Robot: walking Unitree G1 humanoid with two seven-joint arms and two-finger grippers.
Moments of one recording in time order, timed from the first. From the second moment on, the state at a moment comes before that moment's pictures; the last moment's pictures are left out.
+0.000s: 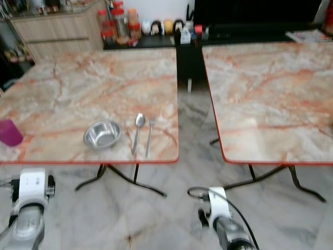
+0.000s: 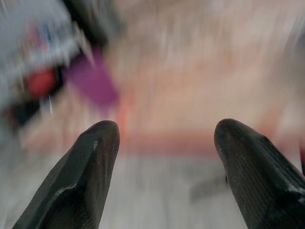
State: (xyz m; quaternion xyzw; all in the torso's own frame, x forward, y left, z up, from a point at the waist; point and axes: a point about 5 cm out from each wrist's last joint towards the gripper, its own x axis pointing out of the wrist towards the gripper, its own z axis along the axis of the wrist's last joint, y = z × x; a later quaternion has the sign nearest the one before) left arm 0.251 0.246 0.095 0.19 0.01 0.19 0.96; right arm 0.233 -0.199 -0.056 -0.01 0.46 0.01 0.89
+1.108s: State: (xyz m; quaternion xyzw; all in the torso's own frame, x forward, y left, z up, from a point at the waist) left arm 0.391 0.191 0.158 0.02 0.12 0.11 0.99; right arm 0.244 -0.195 -0.050 0.00 0.45 0.01 0.89
